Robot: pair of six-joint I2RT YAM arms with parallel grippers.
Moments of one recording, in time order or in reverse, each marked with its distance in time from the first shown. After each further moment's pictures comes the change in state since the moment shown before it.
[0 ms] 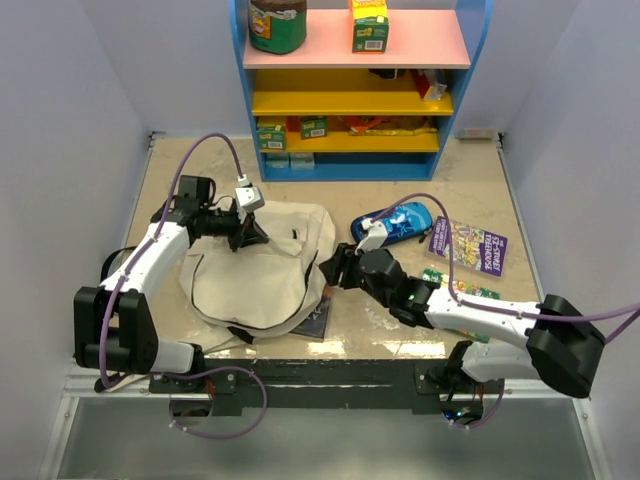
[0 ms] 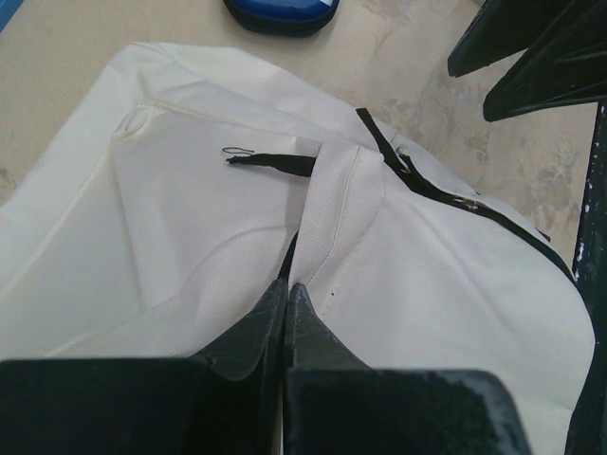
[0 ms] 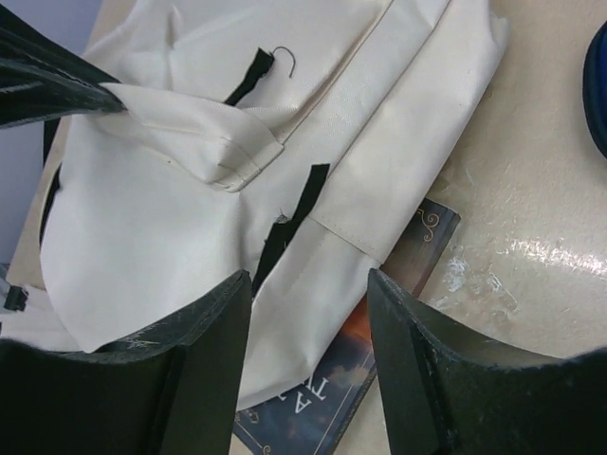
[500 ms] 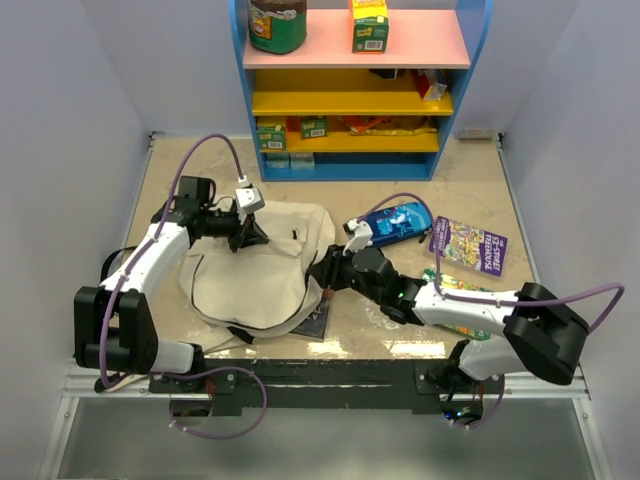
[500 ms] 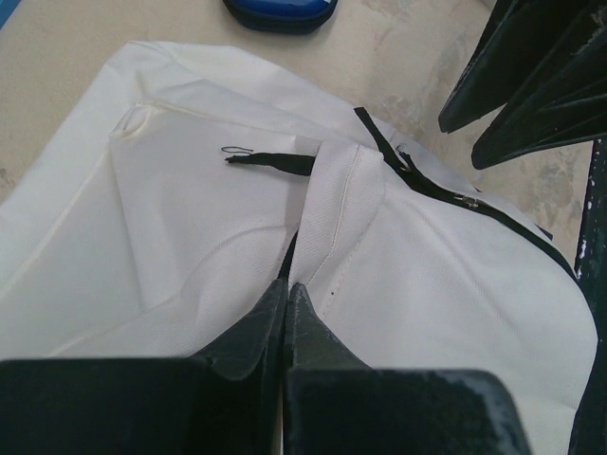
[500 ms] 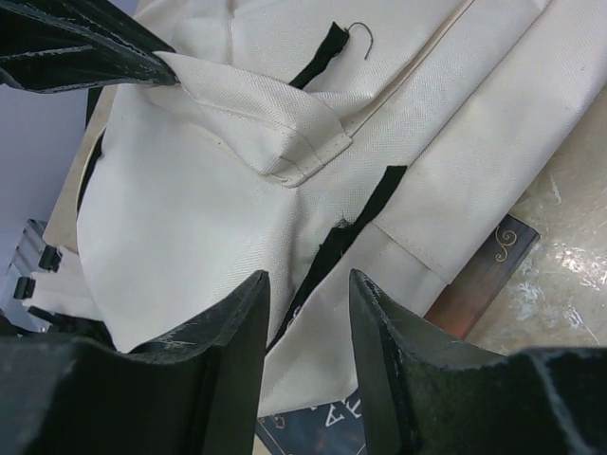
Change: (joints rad) left arm 0.000 0.000 -0.006 0.002 0.000 0.014; right arm -0.004 0.125 0.011 0.140 -0.140 -0.026
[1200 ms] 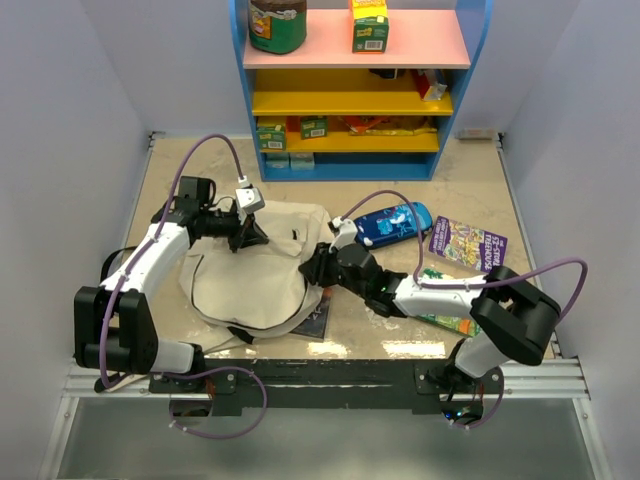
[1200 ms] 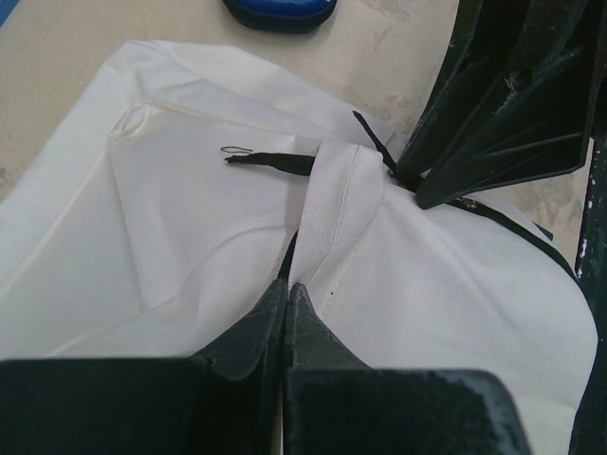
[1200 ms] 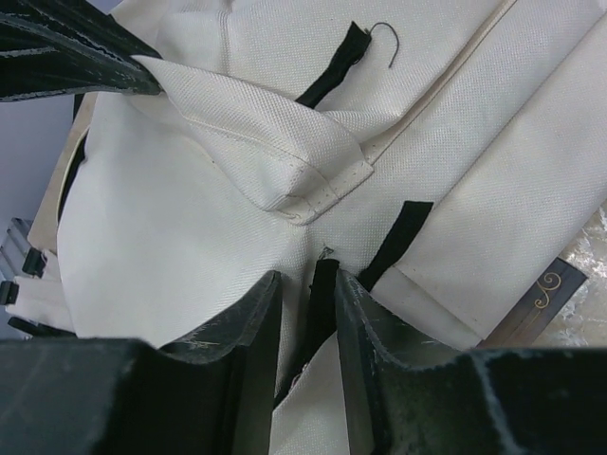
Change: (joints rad) left arm 0.000 0.000 -0.002 0.000 0.000 0.002; right arm 0.000 0.182 0.074 0.089 -0.028 -0.011
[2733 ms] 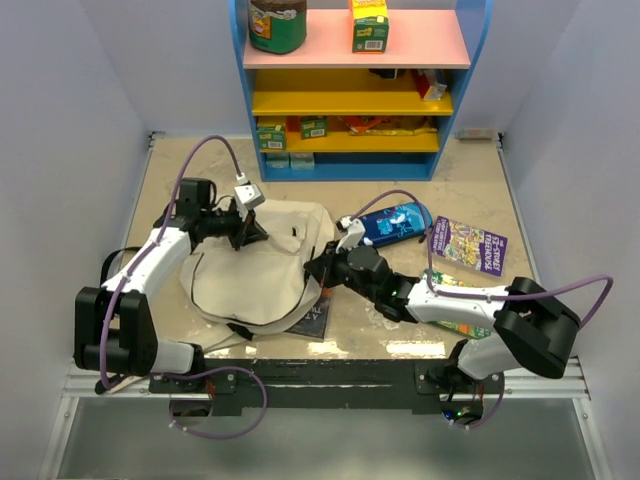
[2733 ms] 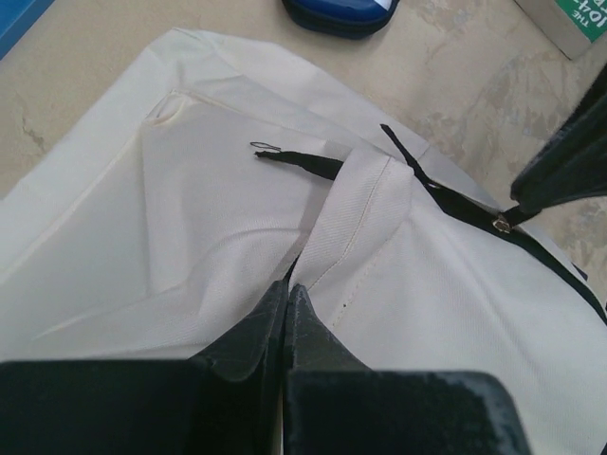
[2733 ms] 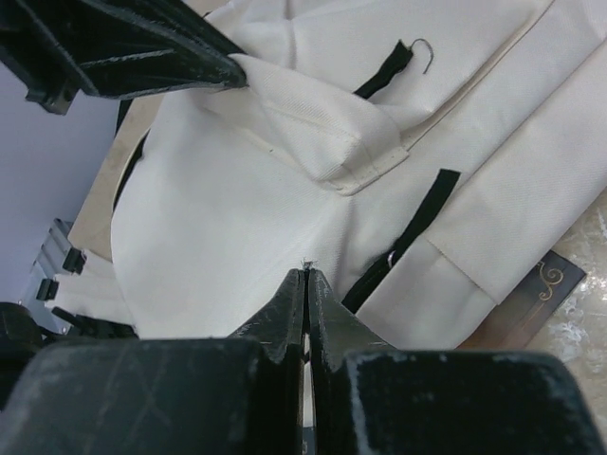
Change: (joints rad) left arm -0.005 -0.009 -0.055 0.154 -0.080 -0.155; right arm 0.015 -0.116 -0.037 -0.004 0.004 -0.005
